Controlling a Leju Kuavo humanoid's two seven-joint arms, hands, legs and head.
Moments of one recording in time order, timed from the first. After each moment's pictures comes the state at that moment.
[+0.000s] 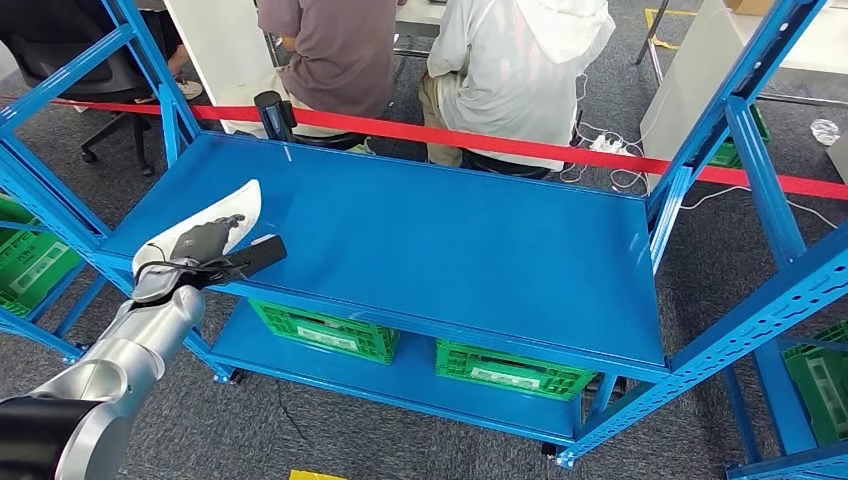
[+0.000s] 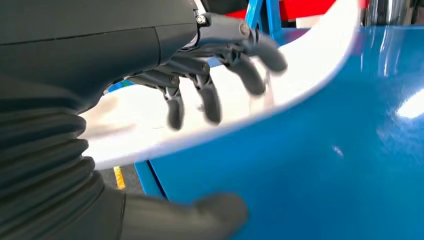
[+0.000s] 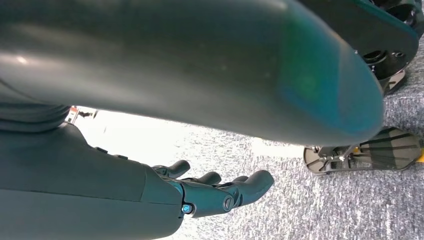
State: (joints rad) left arm -0.82 0.13 -0.13 -0.25 -1.06 0.15 -0.10; right arm -0.05 0.08 -0.18 -0.18 0.02 0.01 0.22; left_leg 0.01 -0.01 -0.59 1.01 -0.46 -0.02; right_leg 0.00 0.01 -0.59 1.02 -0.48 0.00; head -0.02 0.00
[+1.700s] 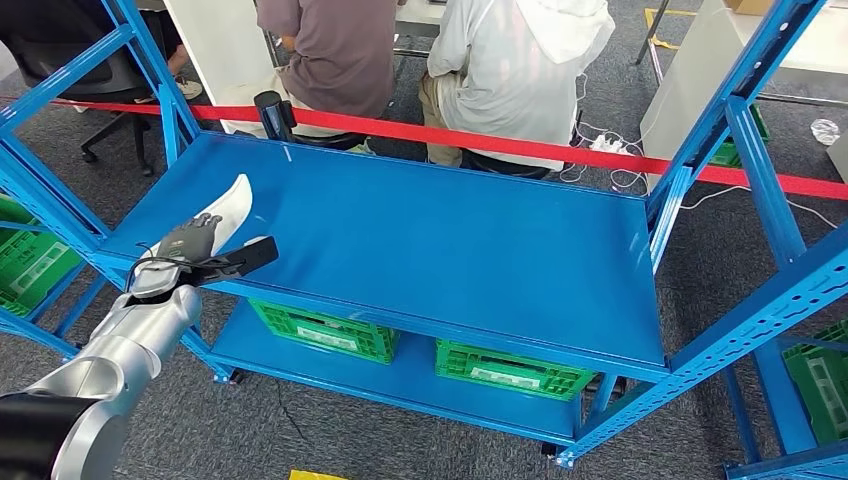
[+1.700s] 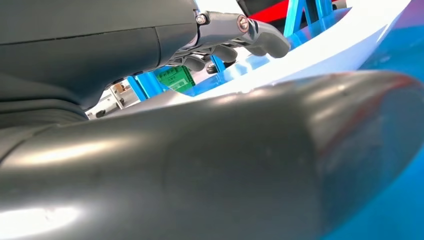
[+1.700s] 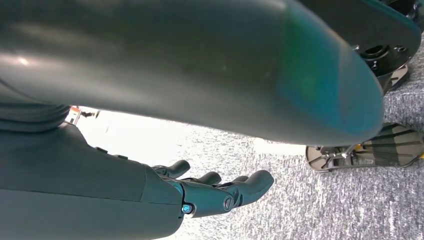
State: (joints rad) left arm -0.83 0.15 -0.16 -0.25 -1.17 0.10 0.10; right arm -0.05 0.08 -0.18 -0.18 0.02 0.00 0.24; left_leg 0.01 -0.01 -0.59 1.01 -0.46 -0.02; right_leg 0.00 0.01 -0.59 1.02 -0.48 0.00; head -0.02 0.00
